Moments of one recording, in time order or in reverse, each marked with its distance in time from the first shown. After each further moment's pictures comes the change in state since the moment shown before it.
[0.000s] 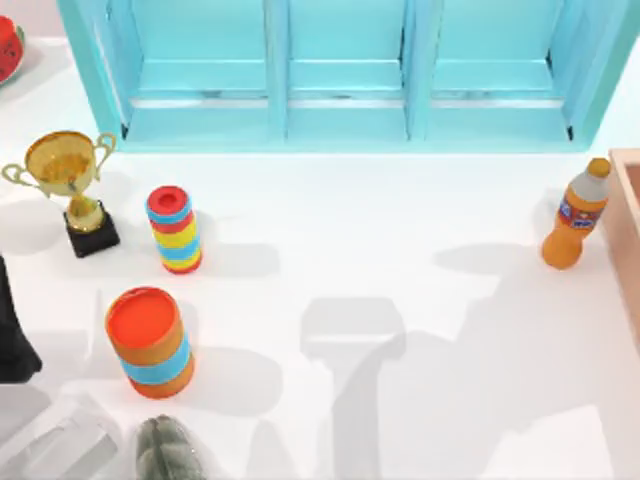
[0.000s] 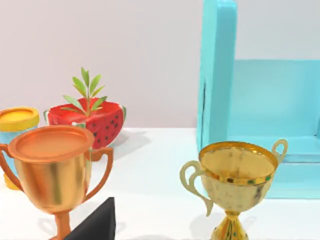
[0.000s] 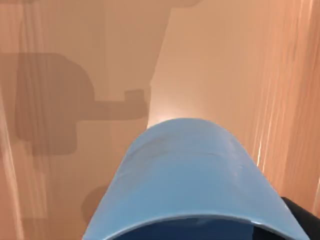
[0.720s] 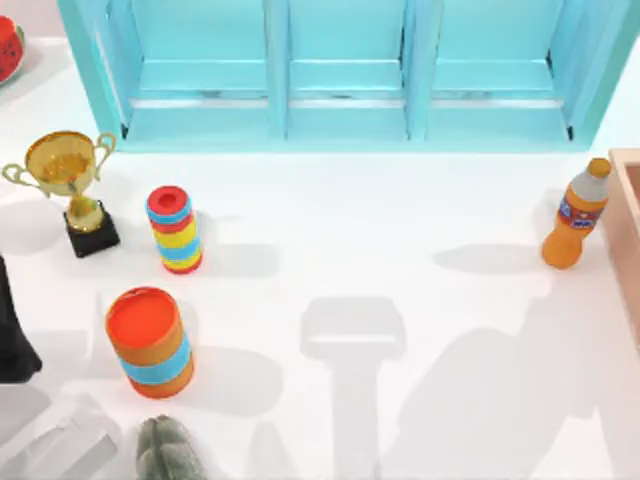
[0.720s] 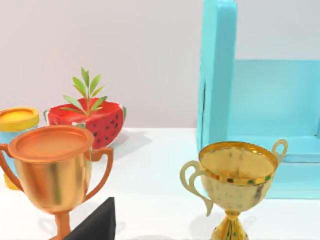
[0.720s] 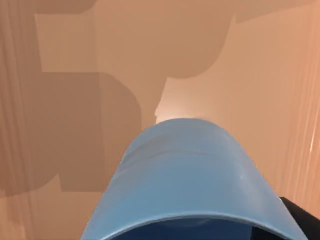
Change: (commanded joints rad) left arm 0.000 0.000 0.000 0.000 0.000 0.000; right arm 0.019 -0.007 -0.239 0.241 -0.001 0.033
